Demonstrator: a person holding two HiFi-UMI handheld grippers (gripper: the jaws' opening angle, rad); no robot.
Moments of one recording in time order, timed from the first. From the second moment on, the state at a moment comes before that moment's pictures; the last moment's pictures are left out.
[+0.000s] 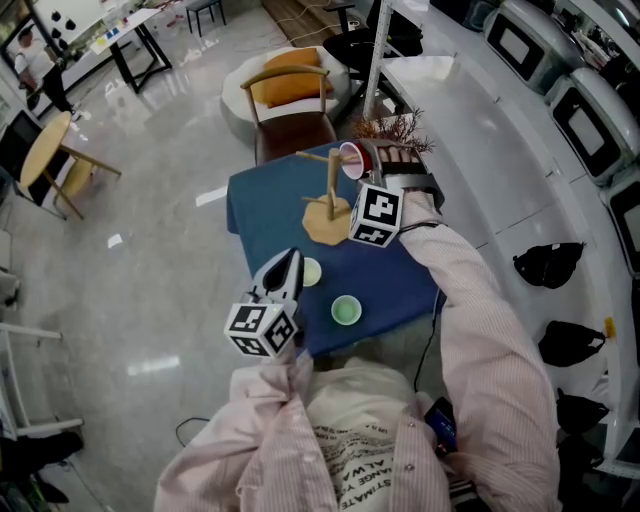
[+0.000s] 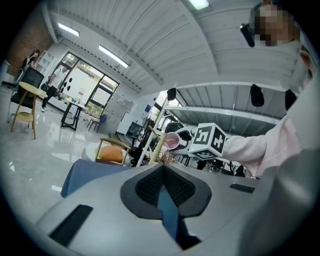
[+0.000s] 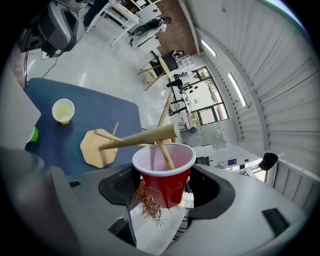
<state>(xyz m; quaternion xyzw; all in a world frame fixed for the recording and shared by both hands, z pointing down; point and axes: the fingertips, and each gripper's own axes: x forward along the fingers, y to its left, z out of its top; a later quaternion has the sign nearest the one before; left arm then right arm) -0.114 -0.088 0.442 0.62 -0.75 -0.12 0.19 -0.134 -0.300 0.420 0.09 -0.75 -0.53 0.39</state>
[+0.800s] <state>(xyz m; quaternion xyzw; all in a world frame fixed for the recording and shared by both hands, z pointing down) -0.118 -0.081 0.447 0.62 -0.75 -0.13 0.20 -0.141 -0.282 0.431 0.06 -0.74 -0.54 0.40</state>
